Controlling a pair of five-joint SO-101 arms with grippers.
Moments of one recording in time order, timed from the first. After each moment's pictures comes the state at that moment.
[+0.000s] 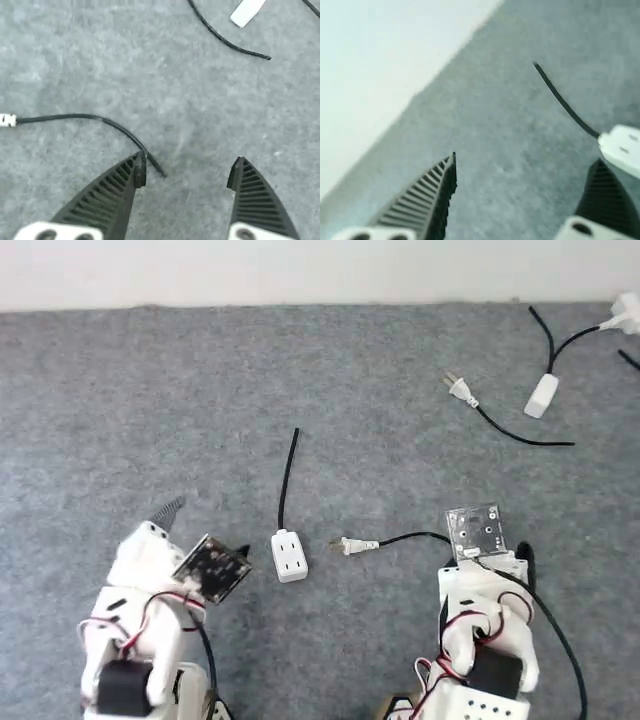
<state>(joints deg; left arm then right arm) -1.1 -103.3 81.5 59.5 -34.0 12.1 -103.4 89.9 63.3 24.5</state>
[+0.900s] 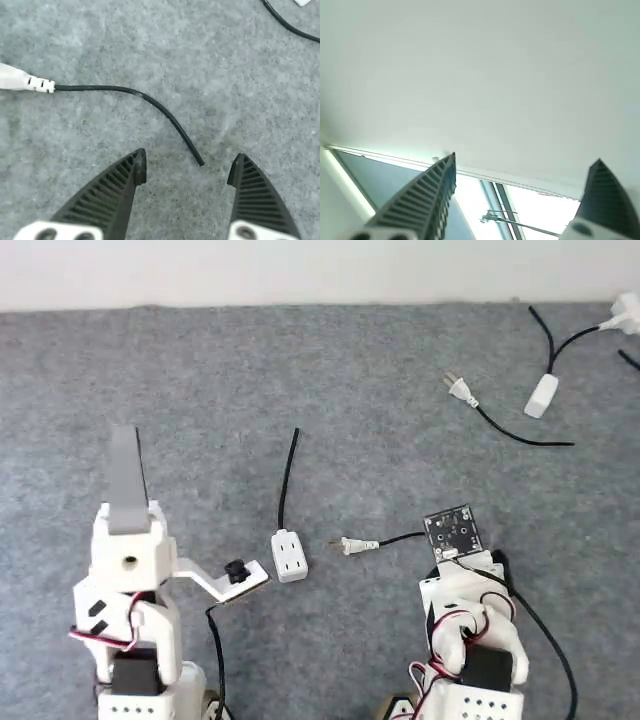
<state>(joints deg) -3.8 -103.3 91.2 -8.2 -100.2 6.5 -103.4 93.1 66.0 24.5</state>
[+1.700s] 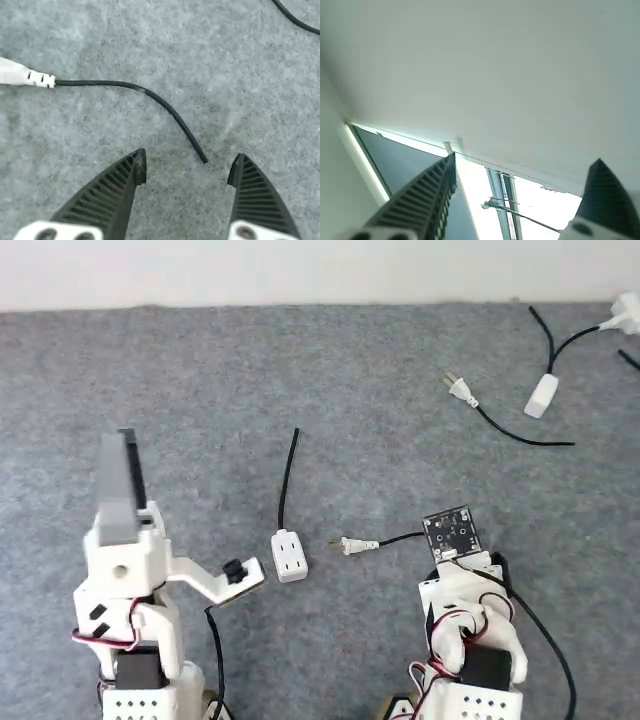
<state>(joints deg) -5.8 -103.3 96.9 -19.1 -93.7 6.5 -103.4 94.2 66.0 24.5</state>
